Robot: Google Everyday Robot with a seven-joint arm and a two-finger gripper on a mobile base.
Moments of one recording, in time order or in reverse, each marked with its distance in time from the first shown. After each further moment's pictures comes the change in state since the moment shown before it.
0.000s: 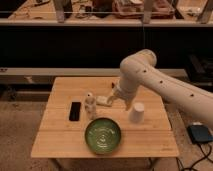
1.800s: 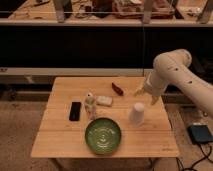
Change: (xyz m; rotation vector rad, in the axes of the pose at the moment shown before) arm 0.039 0.120 -0.012 -0.049 0.051 0.103
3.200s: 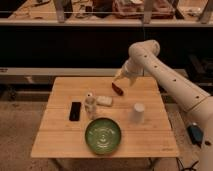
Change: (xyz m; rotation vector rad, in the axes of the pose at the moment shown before) arm 0.140 -0.071 0.035 0.061 0.139 -0.119
